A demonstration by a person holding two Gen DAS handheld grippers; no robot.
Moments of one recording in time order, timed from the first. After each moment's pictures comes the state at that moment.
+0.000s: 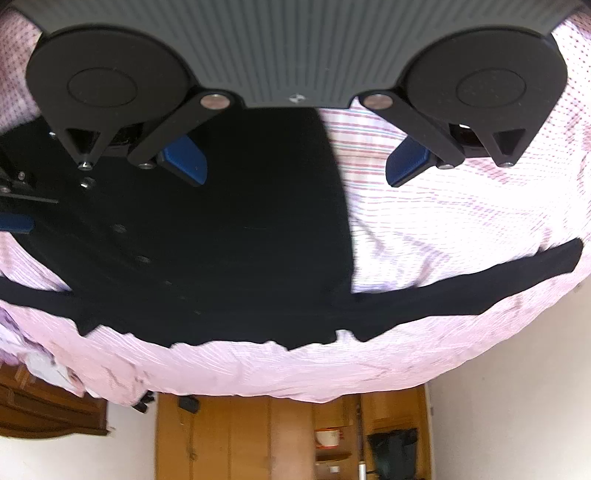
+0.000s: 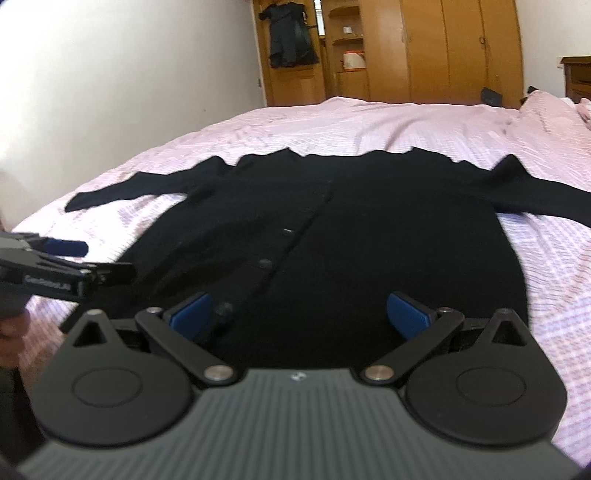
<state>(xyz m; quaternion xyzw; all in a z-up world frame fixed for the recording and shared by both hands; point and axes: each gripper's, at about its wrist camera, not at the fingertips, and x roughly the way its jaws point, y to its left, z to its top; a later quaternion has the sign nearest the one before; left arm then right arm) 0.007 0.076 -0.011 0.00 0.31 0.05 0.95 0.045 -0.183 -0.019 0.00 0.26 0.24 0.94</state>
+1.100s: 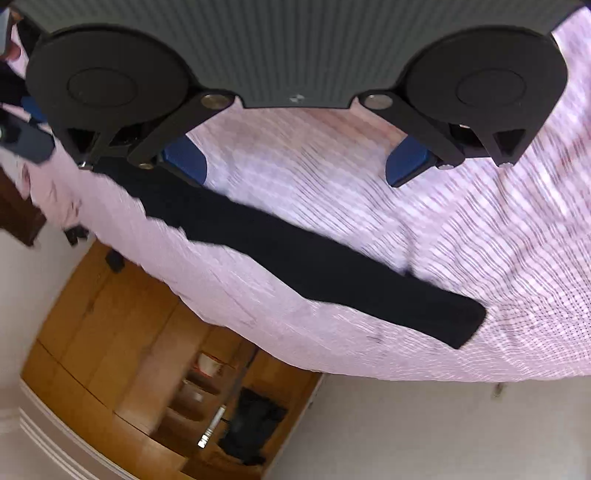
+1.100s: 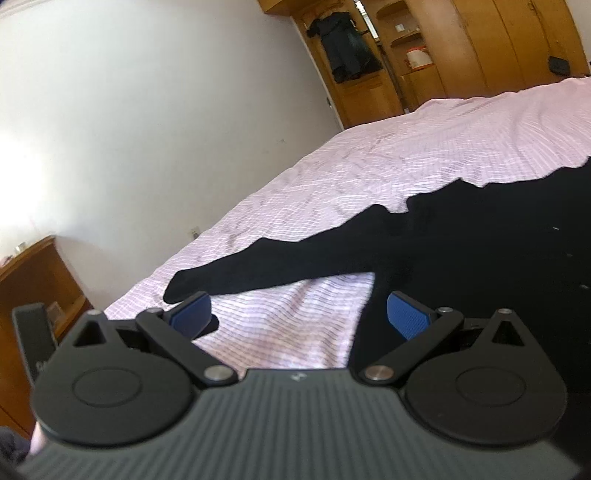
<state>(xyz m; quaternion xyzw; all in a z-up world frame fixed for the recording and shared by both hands) 0.013 0.322 -0.018 -0.27 0.19 0.15 0.93 0.110 0.019 0.026 0.12 0.24 0.35 0.90</state>
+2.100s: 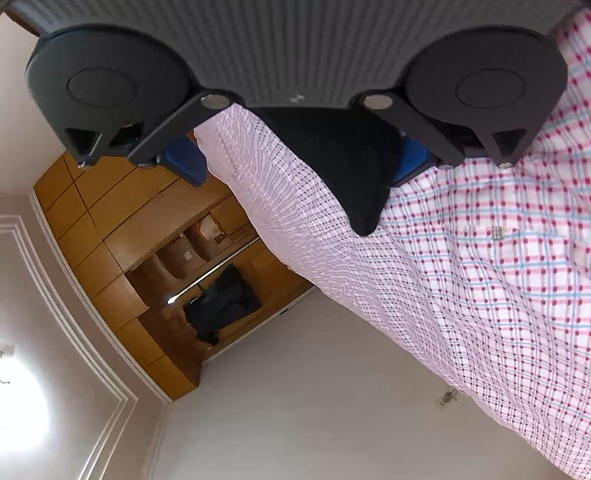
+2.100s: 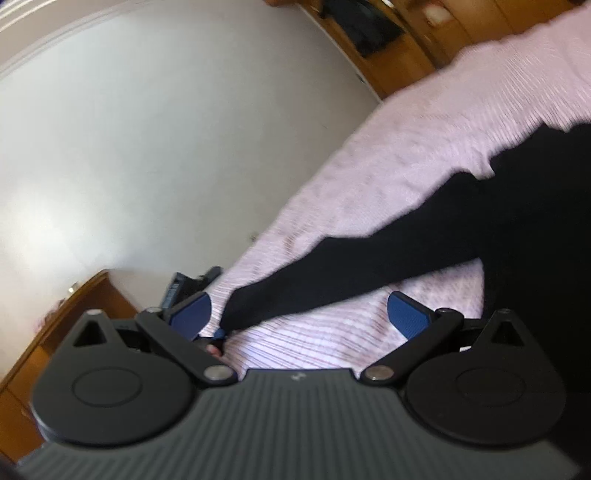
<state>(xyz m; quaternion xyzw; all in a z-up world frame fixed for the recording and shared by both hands) 0.052 0.547 -0.066 -0.46 -0.01 0.16 0.88 0.152 0.071 0.011 0.21 0.25 0.45 0.83</state>
